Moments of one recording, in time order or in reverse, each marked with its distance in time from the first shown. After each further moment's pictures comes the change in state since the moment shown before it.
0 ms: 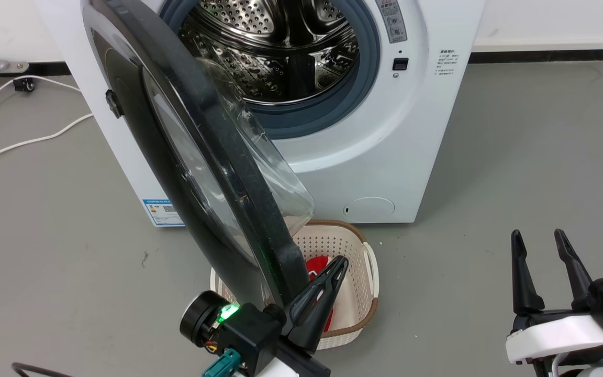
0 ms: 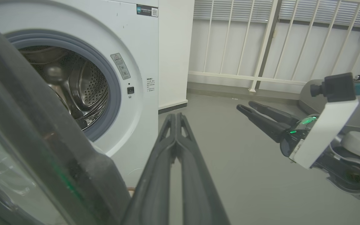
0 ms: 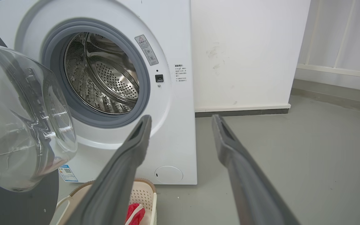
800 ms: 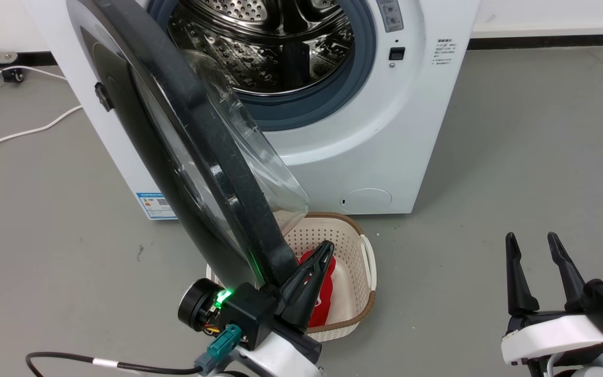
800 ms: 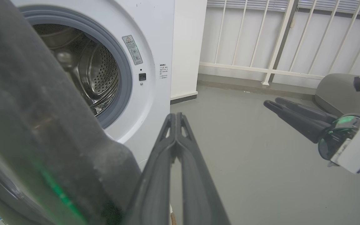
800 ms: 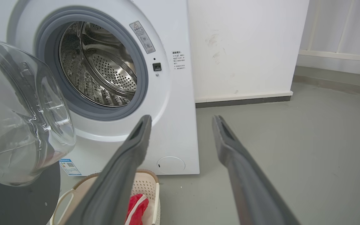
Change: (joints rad) left arm -0.074 -0.019 0.039 0.196 0.010 0.069 -0.071; right arm -0.006 0.000 0.014 0.031 0.032 0.000 -0.001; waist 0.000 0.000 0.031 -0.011
